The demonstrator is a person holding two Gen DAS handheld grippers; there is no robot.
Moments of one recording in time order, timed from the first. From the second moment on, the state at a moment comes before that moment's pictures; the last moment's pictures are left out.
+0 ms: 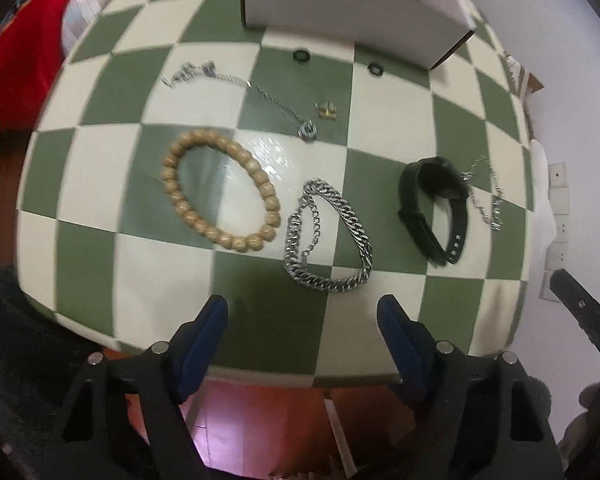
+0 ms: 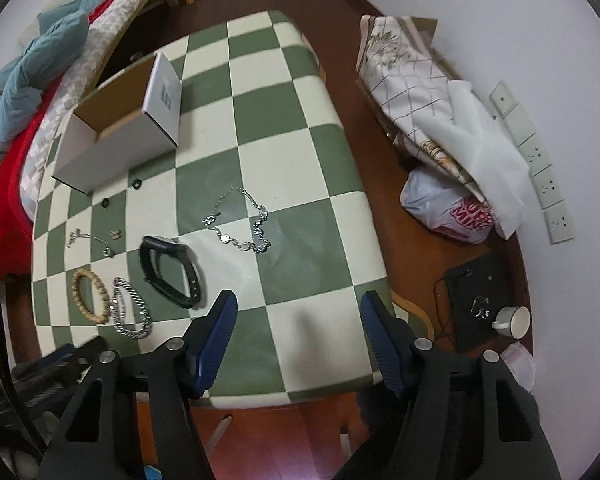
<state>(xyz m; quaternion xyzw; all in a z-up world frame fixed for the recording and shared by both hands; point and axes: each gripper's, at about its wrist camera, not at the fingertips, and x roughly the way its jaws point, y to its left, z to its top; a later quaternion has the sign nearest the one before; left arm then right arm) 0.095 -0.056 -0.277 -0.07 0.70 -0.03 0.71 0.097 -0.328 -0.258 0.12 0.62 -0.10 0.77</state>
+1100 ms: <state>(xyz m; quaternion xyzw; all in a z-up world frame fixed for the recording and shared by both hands) 0.072 -0.019 -0.268 0.02 0.66 0.00 0.76 0.136 -0.292 -0.321 0.05 0.61 -0.06 0.78</state>
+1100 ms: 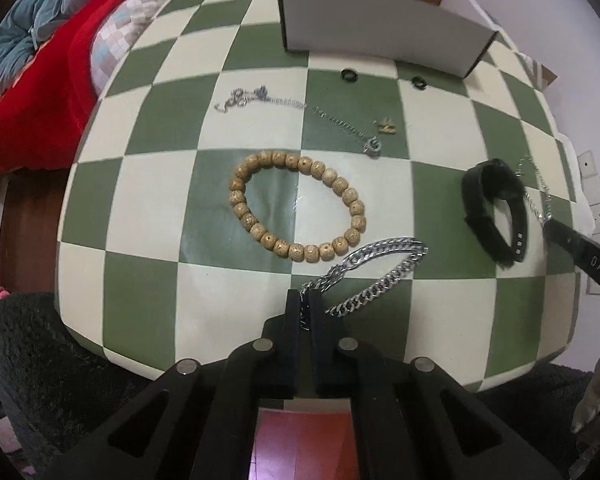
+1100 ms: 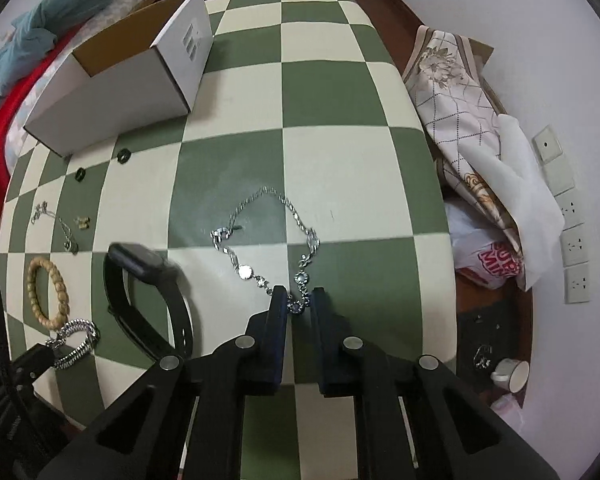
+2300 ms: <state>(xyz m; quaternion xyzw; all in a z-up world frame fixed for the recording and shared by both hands) 0.184 -0.093 -0.107 0.03 0.48 -0.07 0.87 0.162 -0.263 -0.131 0.11 0.48 0.00 0.87</state>
